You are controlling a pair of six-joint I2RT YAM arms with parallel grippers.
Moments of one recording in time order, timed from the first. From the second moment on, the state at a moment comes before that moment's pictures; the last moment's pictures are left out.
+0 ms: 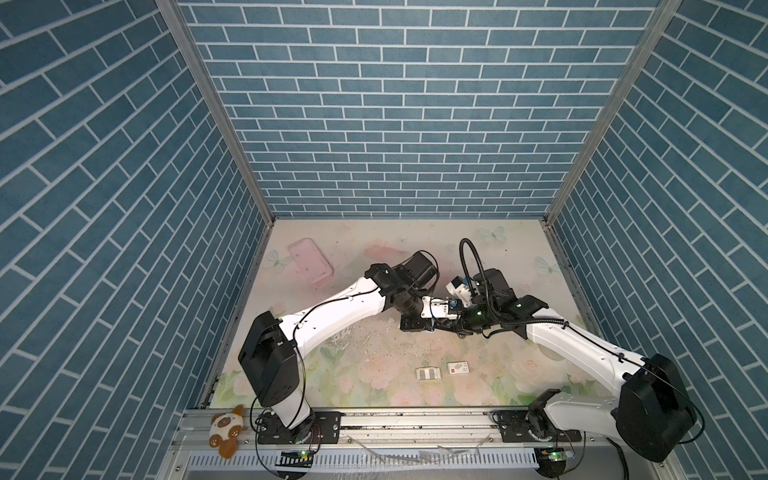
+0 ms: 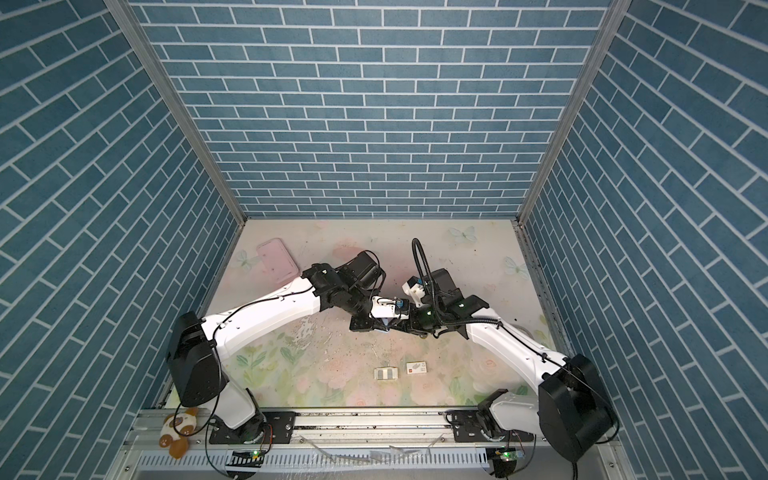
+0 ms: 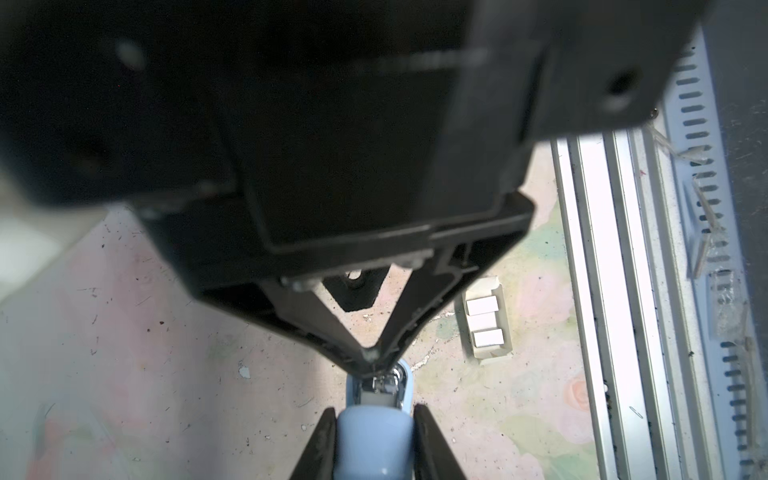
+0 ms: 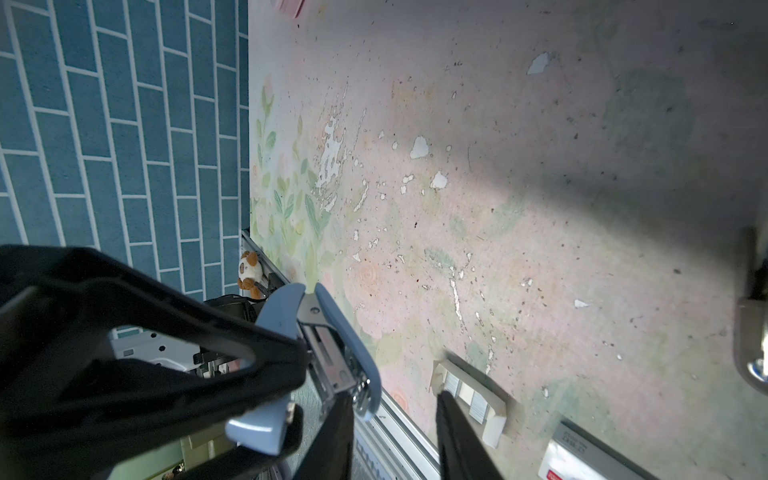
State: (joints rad) left arm -0.89 1.65 1.45 -0.94 0.31 0.76; right arm 0.62 1.26 0.81 -0.47 -0.67 0.61
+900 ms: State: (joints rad) left arm -0.87 1.65 1.49 -0.94 0.36 0.68; right arm 0.62 1.28 0.77 -0.36 -0.65 0.66
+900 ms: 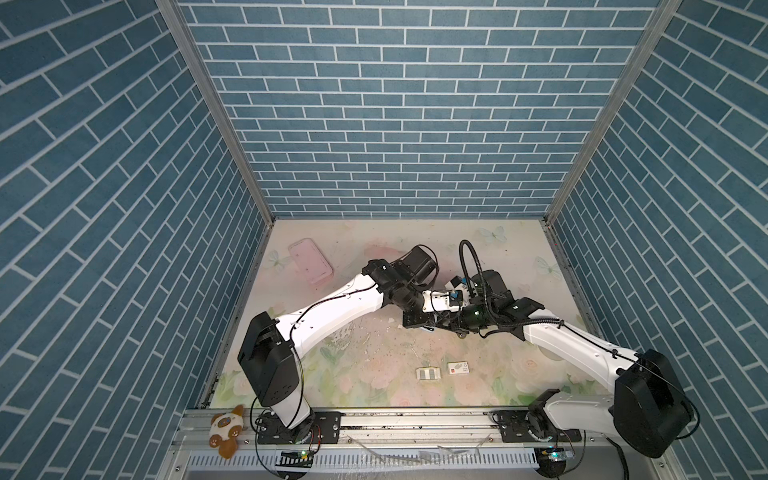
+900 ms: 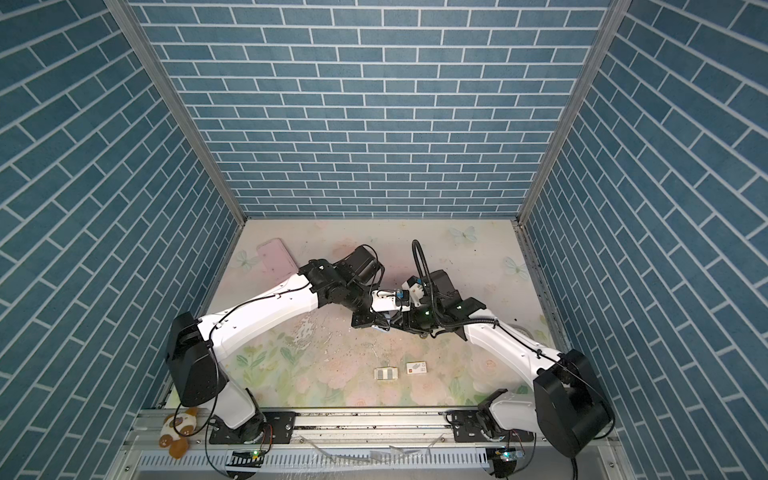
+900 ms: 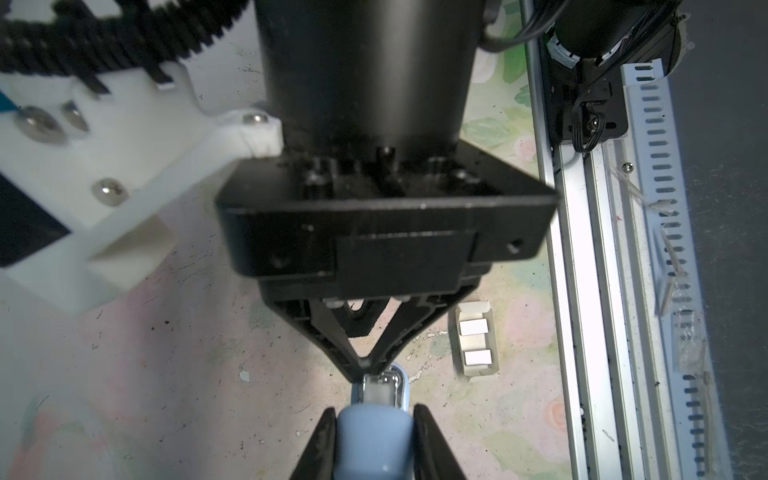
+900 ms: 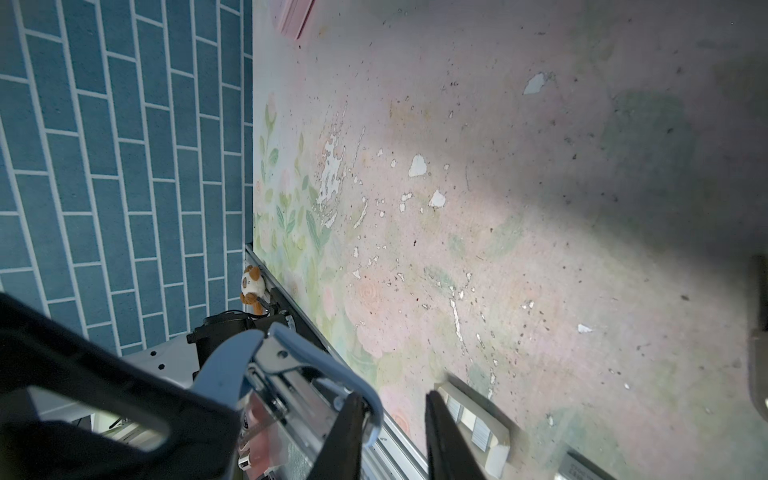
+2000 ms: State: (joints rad) left arm -0.85 1.65 1.57 -0.88 0.45 0.53; right arm 0.64 1.27 0.69 -0.14 -0.65 0.74
